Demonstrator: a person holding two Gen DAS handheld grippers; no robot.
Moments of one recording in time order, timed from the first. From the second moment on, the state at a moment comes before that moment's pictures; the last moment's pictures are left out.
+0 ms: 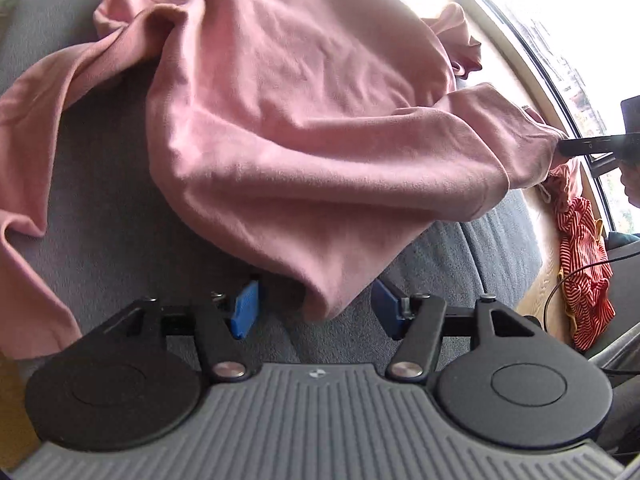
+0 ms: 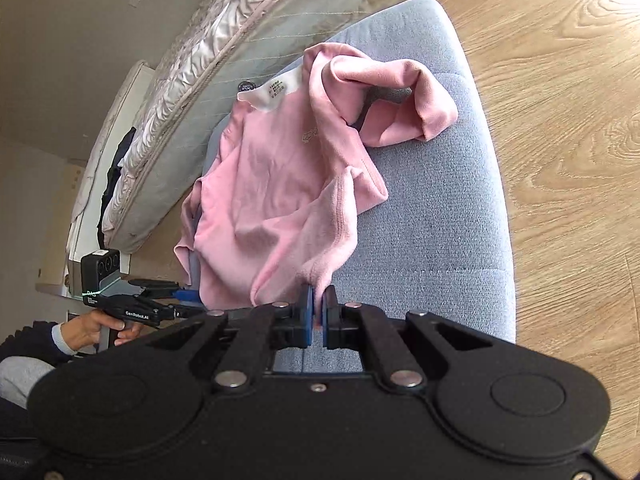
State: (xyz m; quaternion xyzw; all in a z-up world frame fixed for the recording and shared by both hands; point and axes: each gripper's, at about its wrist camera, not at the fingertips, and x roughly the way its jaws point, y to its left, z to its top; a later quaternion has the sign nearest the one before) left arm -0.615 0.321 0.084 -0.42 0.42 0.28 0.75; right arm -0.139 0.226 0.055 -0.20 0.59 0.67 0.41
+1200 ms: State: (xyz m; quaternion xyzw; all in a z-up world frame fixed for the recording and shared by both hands) left arm -0.662 0.300 0.122 -0.44 0.43 0.24 0.75; right arm -0.167 0.197 0.050 -0.37 0.46 0.74 0.32
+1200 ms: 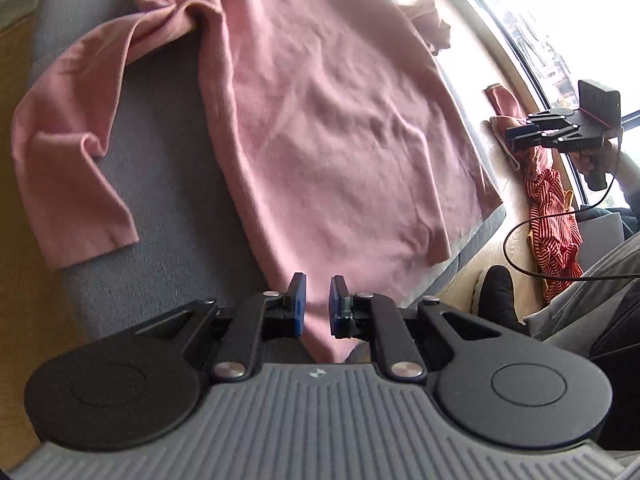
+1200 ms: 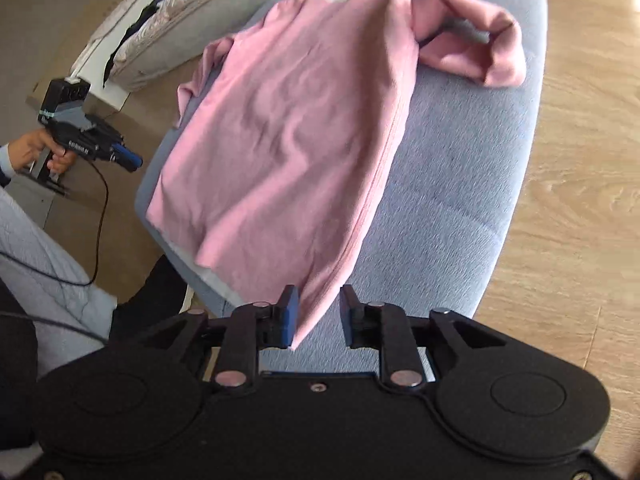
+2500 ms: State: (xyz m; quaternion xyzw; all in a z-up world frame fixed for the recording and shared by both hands) left arm -0.484 0.395 0.069 -0.26 0.47 0.28 0.80; right arm -0.151 0.324 0.028 -0.44 -0.06 0.62 0.64
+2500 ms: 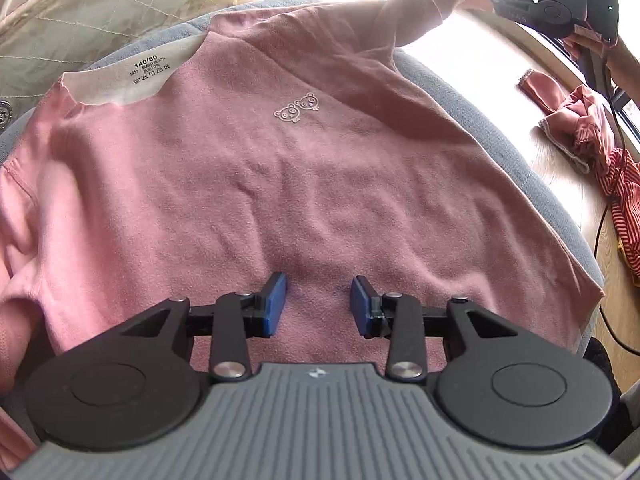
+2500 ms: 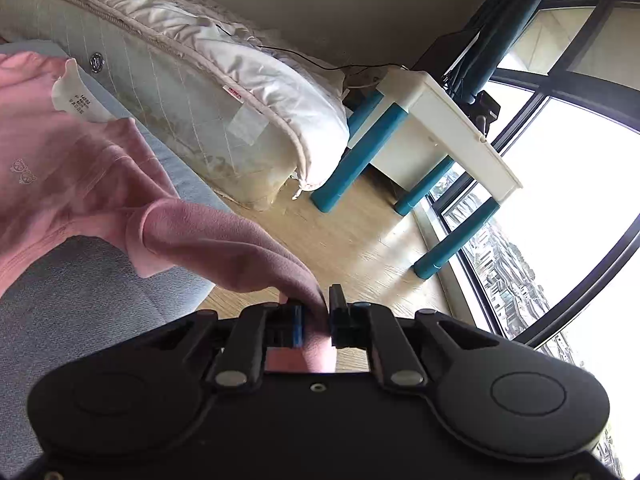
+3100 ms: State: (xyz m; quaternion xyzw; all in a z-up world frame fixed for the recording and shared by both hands) left arm -0.472 0.394 0.067 -0.25 0.49 0.27 0.79; right arm -0.100 0.329 0.037 -0.26 0.24 0.73 0.58
